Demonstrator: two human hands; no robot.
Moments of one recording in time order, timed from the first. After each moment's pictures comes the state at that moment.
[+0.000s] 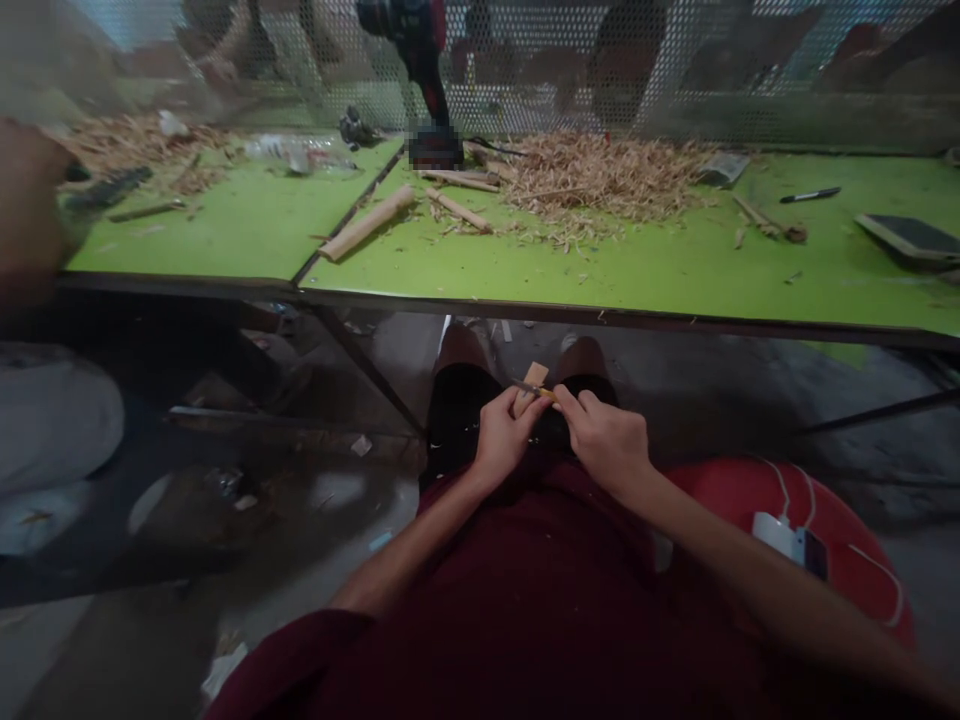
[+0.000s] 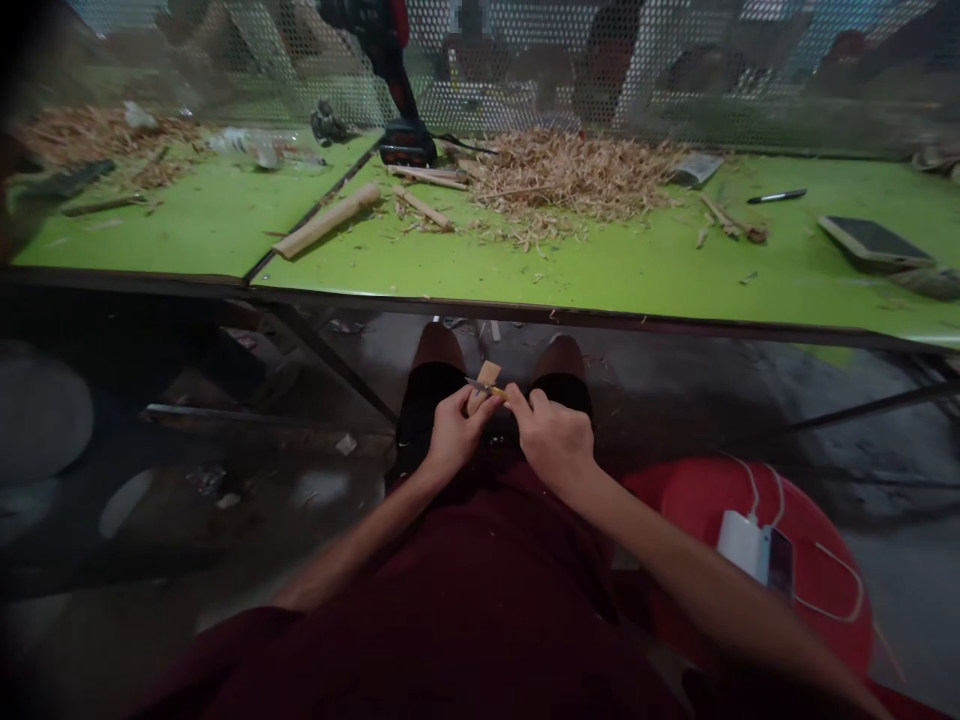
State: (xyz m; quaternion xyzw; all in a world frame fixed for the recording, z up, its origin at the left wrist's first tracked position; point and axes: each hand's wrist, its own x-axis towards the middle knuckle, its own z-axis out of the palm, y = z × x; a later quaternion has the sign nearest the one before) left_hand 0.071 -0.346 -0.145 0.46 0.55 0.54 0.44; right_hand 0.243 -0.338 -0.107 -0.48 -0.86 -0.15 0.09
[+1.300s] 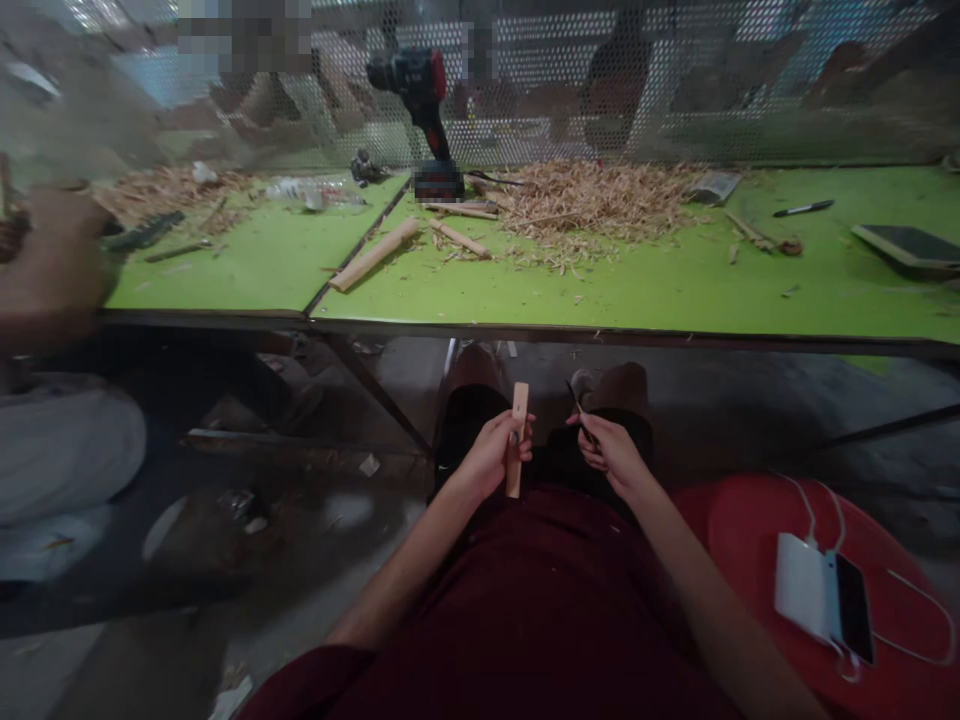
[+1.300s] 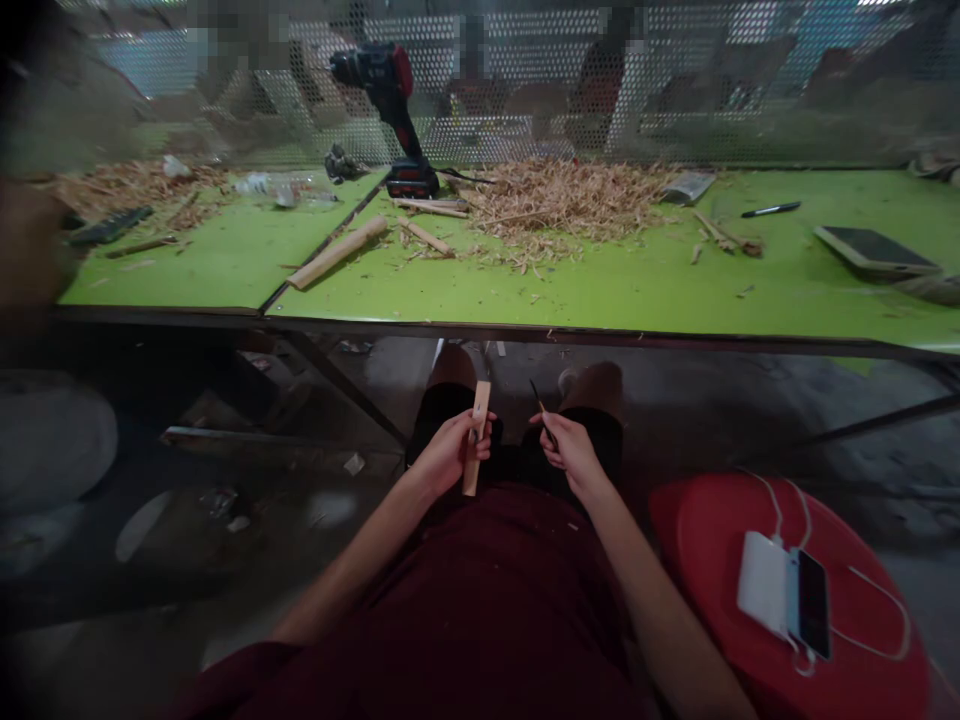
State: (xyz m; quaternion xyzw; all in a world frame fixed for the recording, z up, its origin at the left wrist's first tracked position) left_hand 0.055 -0.338 -0.145 0.19 0.43 0.51 0.72; right_hand 0.265 -0.308 -0.167 -0.53 -0.41 0.64 0.38
